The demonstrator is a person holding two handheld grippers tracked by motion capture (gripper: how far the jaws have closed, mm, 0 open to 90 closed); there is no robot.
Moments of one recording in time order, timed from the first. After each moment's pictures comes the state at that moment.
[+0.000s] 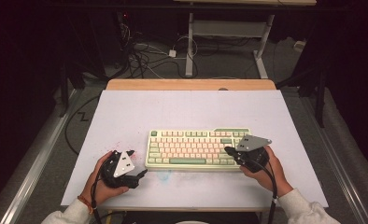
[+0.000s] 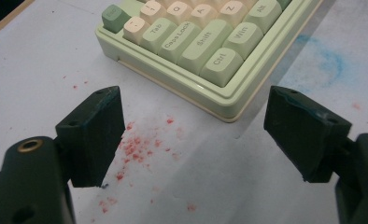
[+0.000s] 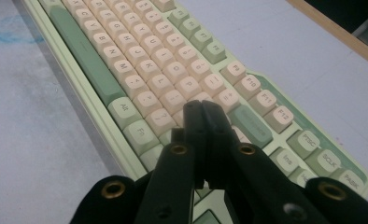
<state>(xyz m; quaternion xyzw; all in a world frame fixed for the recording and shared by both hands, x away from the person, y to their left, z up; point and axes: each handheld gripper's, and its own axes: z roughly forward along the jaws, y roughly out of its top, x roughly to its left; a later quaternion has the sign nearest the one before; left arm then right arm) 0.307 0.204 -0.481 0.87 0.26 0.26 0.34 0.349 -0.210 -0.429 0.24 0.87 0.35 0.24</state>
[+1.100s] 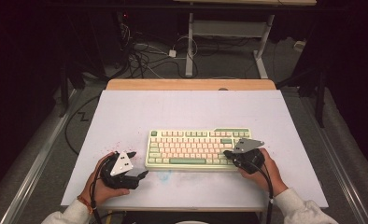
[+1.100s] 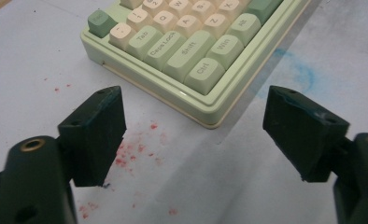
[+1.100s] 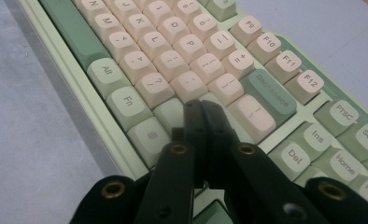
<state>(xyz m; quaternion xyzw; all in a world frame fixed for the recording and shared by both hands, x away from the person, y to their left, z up) 0.305 0.207 -0.475 0.87 0.26 0.22 0.37 0.359 -0.212 -0.459 0.25 0.88 0.33 0.22</state>
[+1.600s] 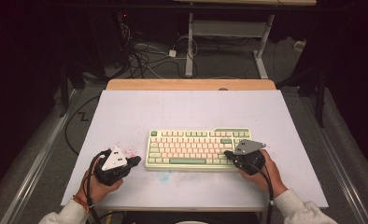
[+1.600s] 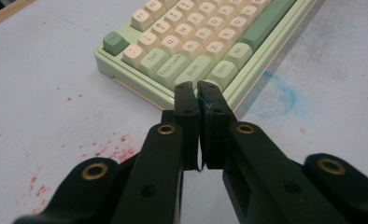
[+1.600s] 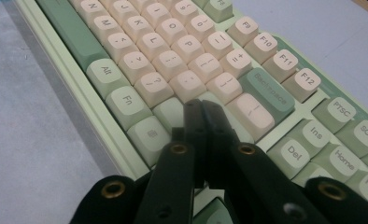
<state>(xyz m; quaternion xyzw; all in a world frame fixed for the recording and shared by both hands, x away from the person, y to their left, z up) 0.306 0.216 -0.452 0.86 0.27 0.20 0.38 0.356 -0.214 -0.462 0.25 0.88 0.33 0.23</state>
